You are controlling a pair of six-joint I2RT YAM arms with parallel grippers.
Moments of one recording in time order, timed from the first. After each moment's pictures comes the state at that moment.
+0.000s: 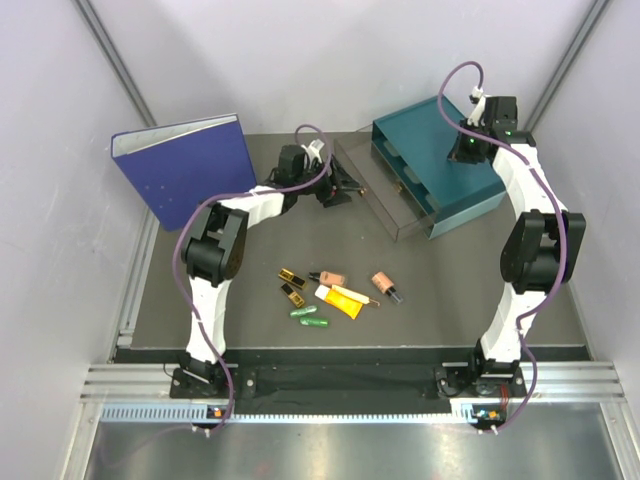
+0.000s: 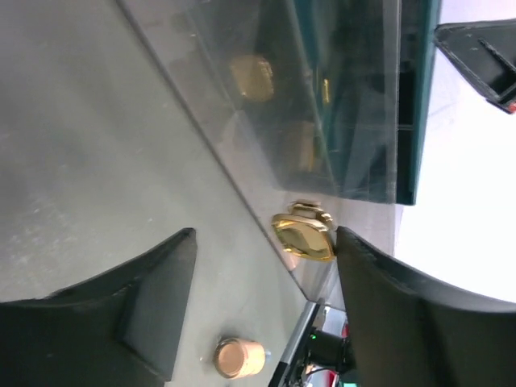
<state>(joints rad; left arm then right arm) -0.39 2.18 1.53 0.23 0.72 -0.98 -0.02 1.93 1.77 -0.58 -0.22 0.14</state>
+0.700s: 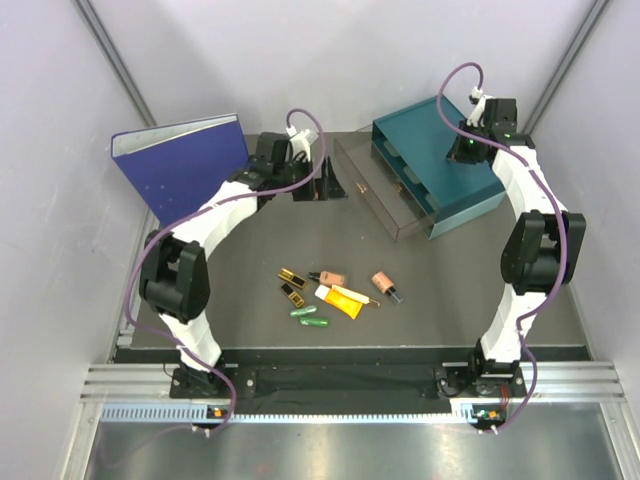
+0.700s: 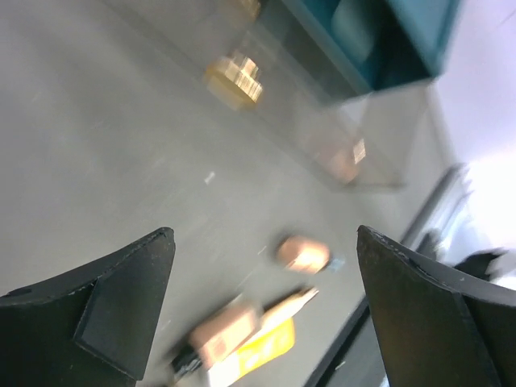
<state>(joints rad) -0.39 1.79 1.47 -0.27 0.60 -0.45 -0.02 1.92 1.74 -0.53 -0.23 0.14</state>
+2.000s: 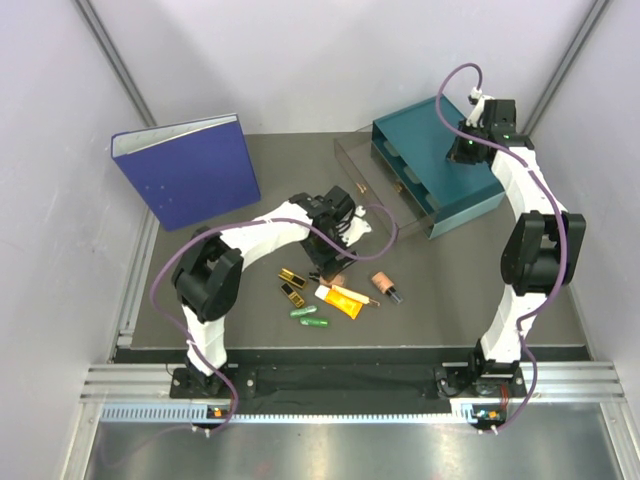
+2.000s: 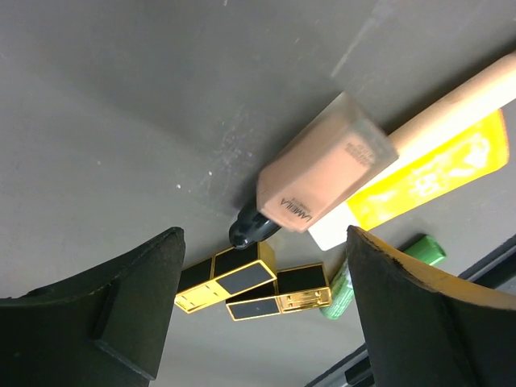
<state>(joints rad) -0.74 1.90 1.48 -0.90 0.11 0.28 -0.02 1.92 1.73 -0.51 -0.23 0.14</state>
